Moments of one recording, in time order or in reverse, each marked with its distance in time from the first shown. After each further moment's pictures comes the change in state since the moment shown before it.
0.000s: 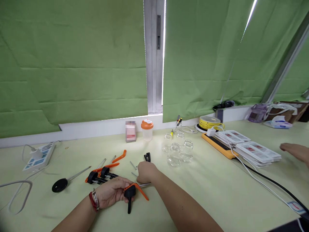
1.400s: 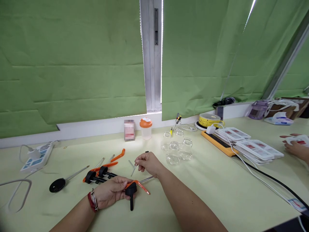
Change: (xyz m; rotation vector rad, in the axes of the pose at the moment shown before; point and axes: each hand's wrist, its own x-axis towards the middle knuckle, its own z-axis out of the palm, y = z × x) left_hand 0.000 -0.002 0.003 -0.051 -0.044 0.050; right_hand 0.005 0.035 0.009 1.336 0.158 -0.285
